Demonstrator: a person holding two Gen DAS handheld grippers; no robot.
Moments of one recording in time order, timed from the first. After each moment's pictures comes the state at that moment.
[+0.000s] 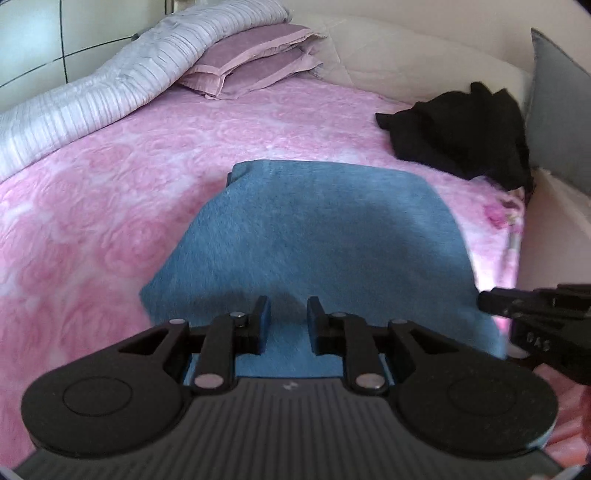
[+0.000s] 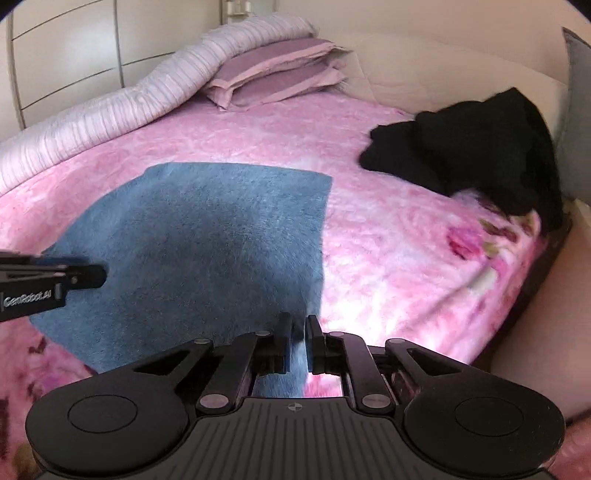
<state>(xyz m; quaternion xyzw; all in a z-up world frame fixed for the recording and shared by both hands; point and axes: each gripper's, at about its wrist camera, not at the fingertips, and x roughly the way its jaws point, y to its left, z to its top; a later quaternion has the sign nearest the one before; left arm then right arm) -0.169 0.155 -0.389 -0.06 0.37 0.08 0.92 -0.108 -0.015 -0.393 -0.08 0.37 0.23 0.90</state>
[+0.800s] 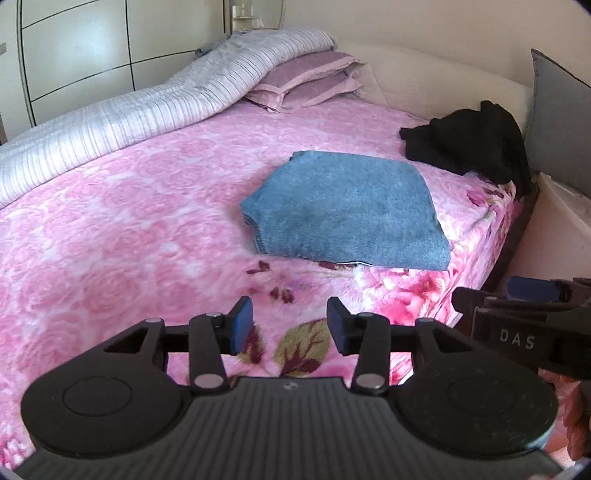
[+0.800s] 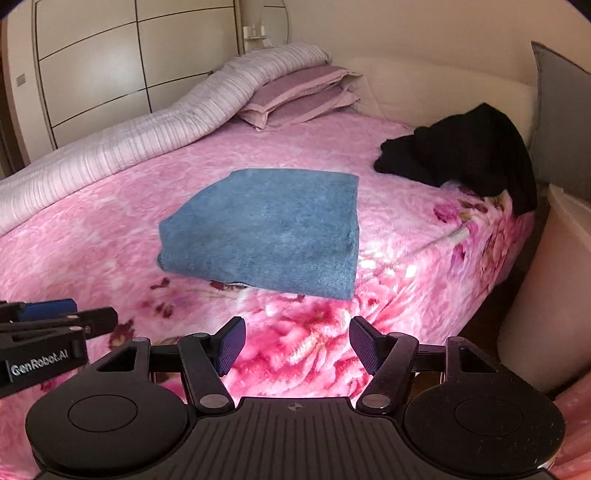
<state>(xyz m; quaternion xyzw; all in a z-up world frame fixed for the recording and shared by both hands) -0.351 0.105 -0.337 -0.06 0.34 0.16 0.92 -0.264 -0.048 -0.346 -0.06 0.34 0.27 0.90</state>
